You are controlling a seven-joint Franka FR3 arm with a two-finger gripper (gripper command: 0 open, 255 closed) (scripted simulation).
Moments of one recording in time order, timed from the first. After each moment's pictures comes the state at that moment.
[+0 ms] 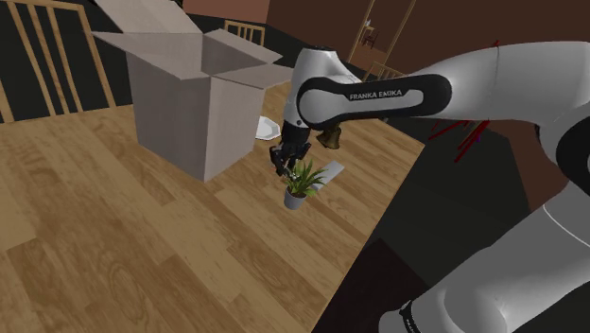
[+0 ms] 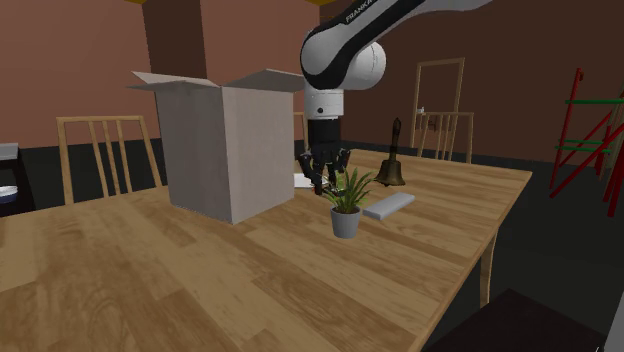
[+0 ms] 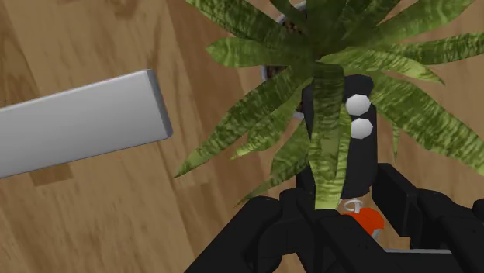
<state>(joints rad) -0.07 0.02 0.33 -2.07 -0.01 2.05 0.24</state>
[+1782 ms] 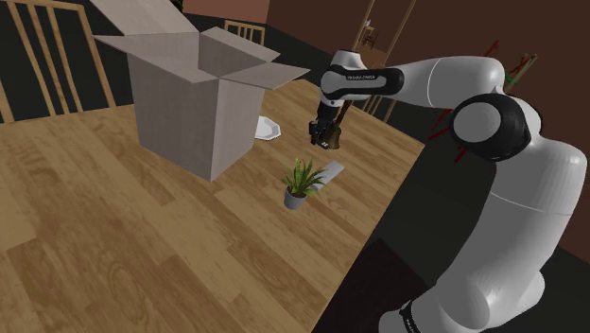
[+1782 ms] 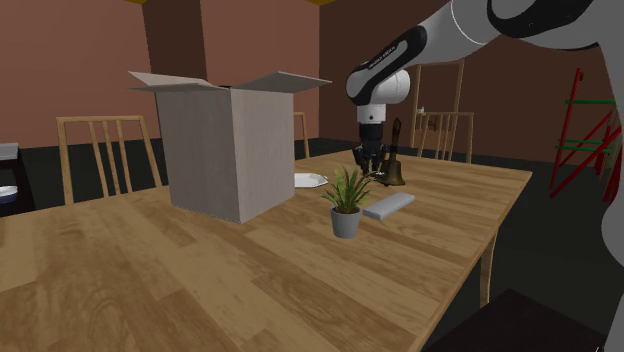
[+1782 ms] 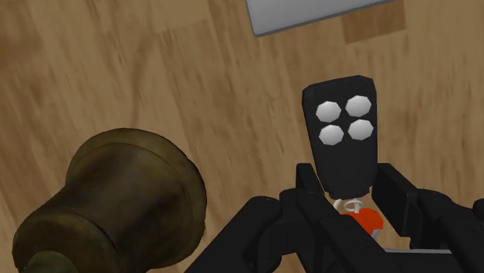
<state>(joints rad) -0.31 0.41 0.13 -1.60 -0.08 1.97 -0.17</state>
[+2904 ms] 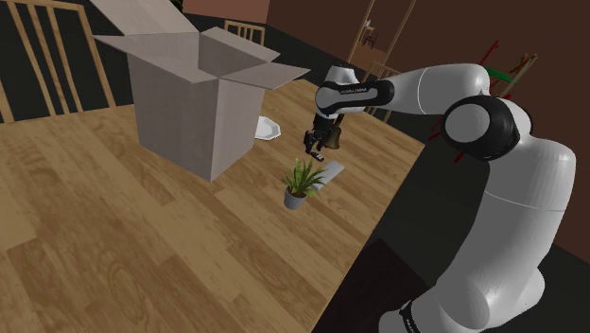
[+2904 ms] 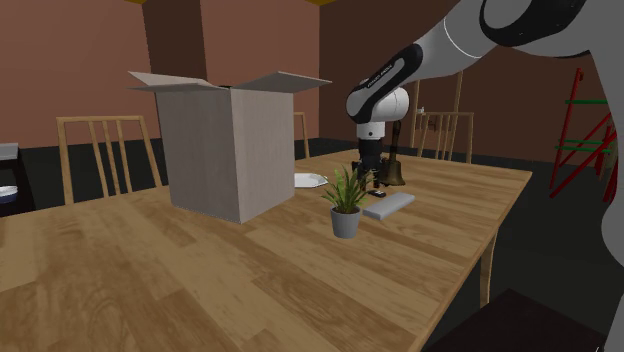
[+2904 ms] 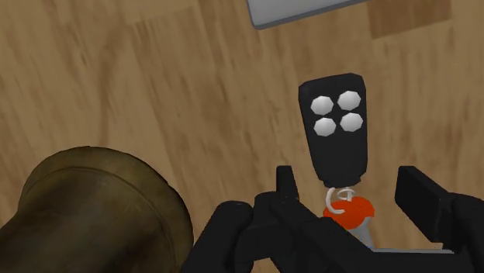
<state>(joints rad) -0.31 0.46 0.13 -1.66 -0.09 2.07 -0.17</state>
